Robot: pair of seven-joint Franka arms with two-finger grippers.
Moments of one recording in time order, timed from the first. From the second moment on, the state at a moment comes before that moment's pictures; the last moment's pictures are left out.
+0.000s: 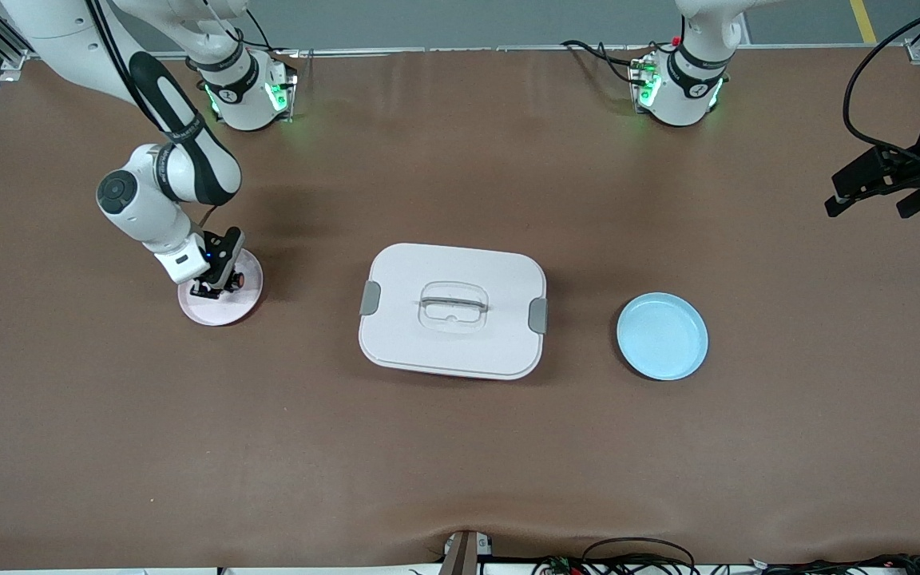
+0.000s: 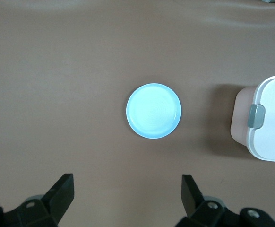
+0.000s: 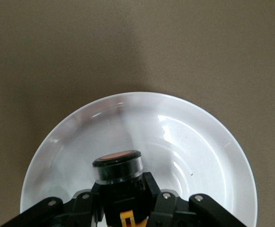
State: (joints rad) left arm 0.17 -0.03 -0.20 -1.56 -0.08 1.61 -0.04; right arm -0.05 0.28 0.08 -2.54 0.17 2.88 -1.46
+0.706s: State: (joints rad) left arm 0.04 -0.03 -0.07 -1.56 -0.08 1.61 -0.04; right arm -0.05 0.29 0.08 -2.51 0.18 2.87 -1.46
